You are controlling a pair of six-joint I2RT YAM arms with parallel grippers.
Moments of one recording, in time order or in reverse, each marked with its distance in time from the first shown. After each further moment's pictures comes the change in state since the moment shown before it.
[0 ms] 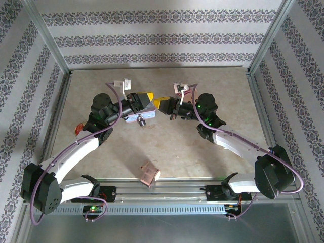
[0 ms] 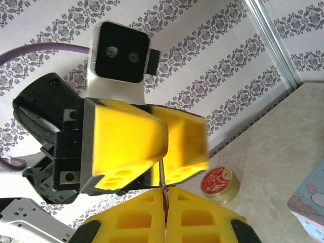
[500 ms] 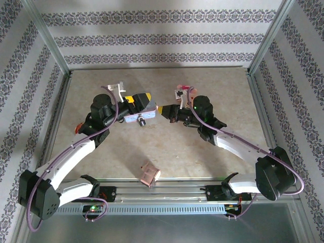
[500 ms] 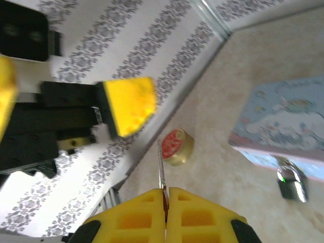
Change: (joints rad) left arm 0.014 -0.073 -0.002 -0.281 -0.230 0.071; right arm -0.015 -0.023 -0.060 -0.285 0.152 -0.003
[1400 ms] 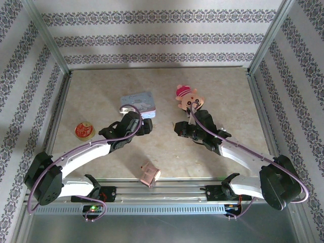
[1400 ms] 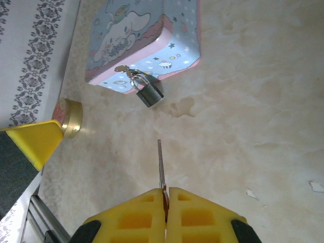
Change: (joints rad) left arm -0.270 0.158 -0.068 -0.443 -0.641 0.023; right arm -0.014 -0.105 -0.192 -0.326 0.252 0.061
